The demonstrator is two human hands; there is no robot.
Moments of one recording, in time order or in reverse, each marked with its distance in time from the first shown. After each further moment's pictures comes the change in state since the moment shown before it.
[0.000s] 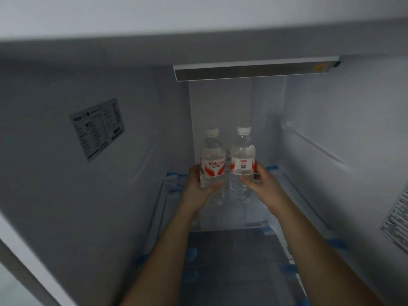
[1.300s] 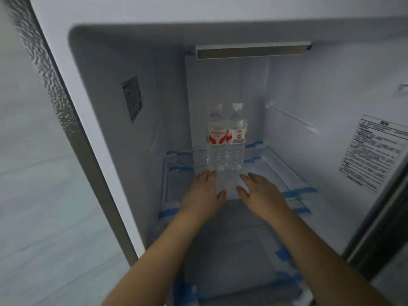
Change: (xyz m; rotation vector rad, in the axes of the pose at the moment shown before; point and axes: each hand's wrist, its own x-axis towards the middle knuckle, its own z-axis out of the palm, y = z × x) left_hand -0.120 0.021 -0.026 0.957 -0.331 0.146; right_hand -0.145 -0.020 0.041 -1.017 -0.015 0.020
